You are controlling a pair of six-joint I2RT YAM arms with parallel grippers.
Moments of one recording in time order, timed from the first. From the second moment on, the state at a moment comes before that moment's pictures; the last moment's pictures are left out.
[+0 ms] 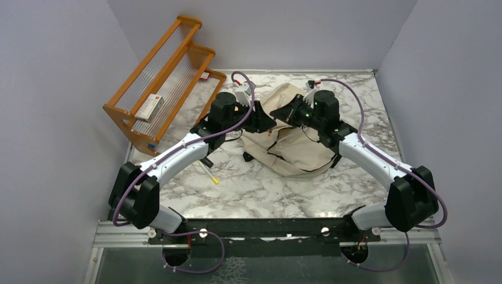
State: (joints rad) left arm -0.60 1.45 1.05 0.13 0.42 -0.59; right arm 0.47 1.40 0.99 0.13 -0.32 0.86
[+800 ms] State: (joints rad) left arm -0.78 1.81 1.44 -0.20 0.25 0.05; right arm 0.18 1.13 0.97 -0.38 -0.02 0.56
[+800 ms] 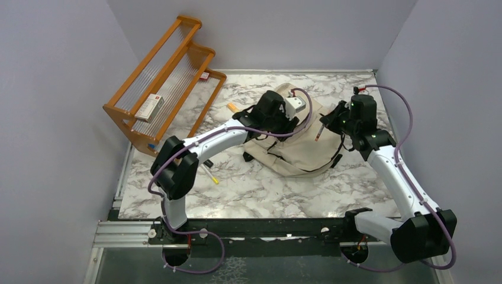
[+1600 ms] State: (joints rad) left arm -0.80 2.00 1.61 -0.34 0.03 0.25; right arm 0.18 1.10 0.94 -0.39 -0.14 0.56
